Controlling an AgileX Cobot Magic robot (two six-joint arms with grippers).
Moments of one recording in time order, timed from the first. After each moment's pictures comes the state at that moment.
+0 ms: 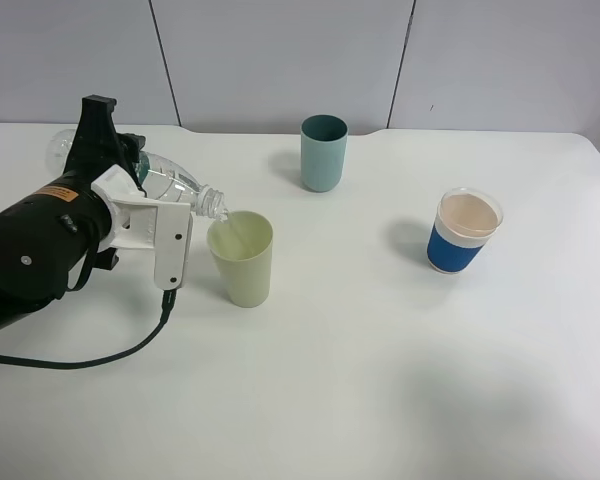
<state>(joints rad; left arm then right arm) -0.80 1.58 -0.46 -1.06 -0.99 2.27 -0.13 0.00 -0.50 -0.08 1.07 0.08</state>
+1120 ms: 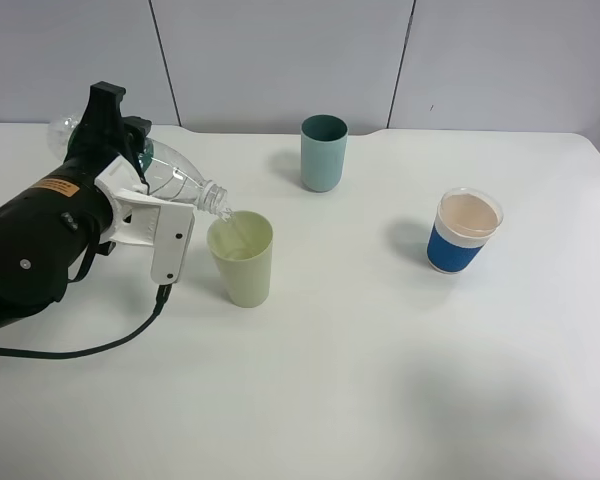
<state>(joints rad) -0.80 1.58 -0.46 -0.98 -1.05 2.33 -0.13 0.00 -0.50 -0.08 1.07 0.08</state>
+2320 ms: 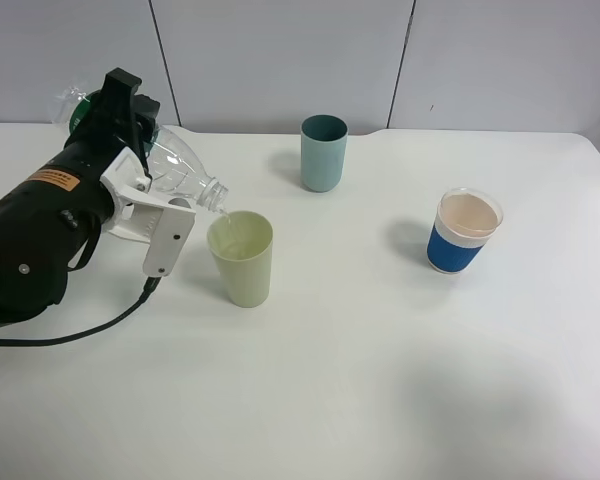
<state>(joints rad) -0.80 1.57 -0.46 -0.87 -1.12 2.45 -0.13 0.00 -0.50 -0.08 1.07 0.08</state>
